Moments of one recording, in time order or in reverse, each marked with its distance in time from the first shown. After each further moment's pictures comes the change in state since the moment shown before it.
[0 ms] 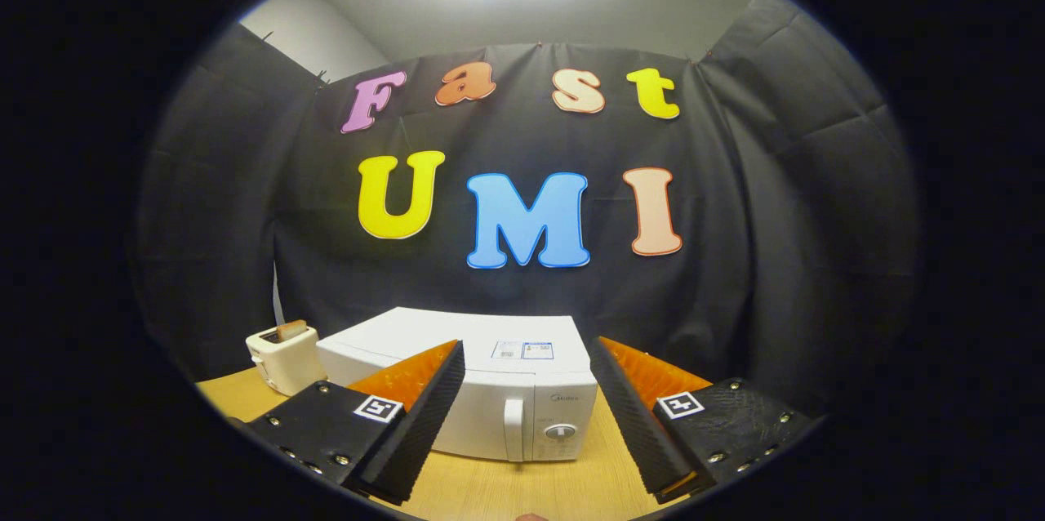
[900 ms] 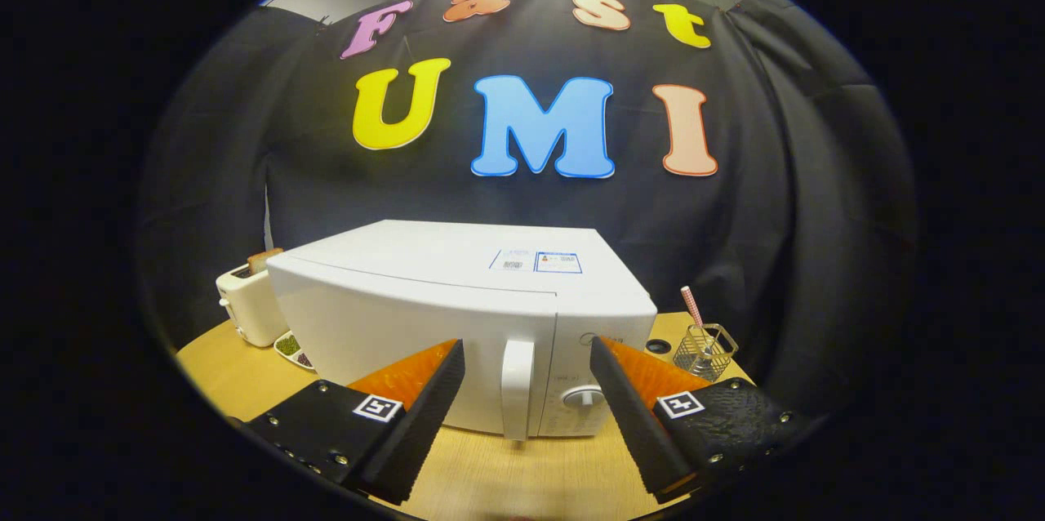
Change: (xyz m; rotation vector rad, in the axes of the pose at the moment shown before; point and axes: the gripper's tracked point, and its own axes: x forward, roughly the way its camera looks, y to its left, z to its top) arm 0.078 0.011 -0.127 -0.027 0.253 0.041
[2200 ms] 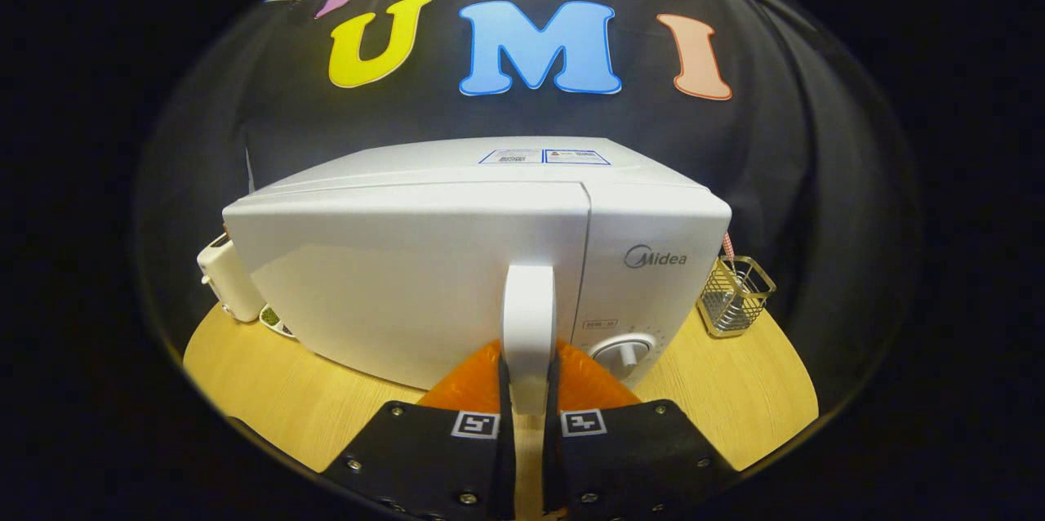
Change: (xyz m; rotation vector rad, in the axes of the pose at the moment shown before) arm 0.041 0.011 -0.062 0.049 0.246 0.001
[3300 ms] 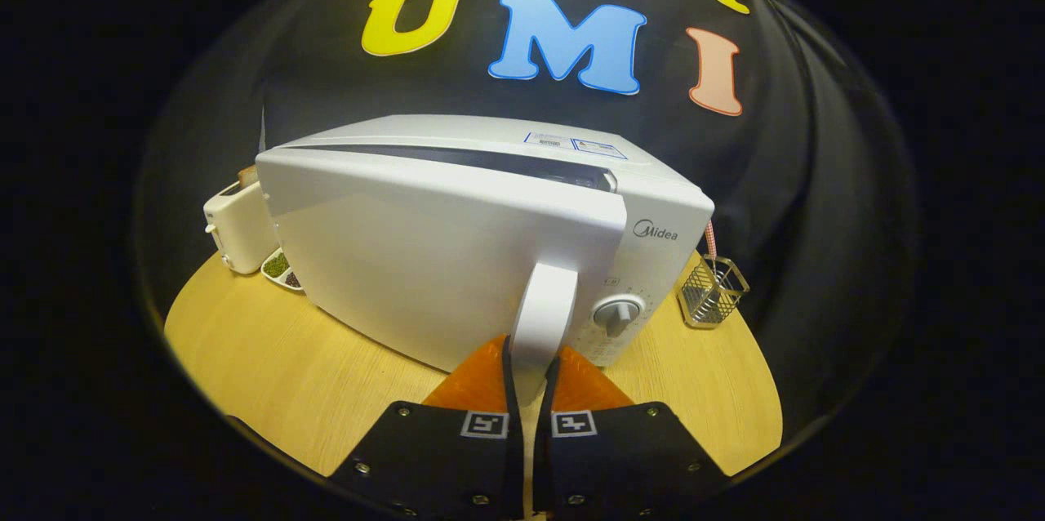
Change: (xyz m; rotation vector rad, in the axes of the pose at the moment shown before) arm -0.053 0.015 -0.026 -0.096 0.083 -0.032
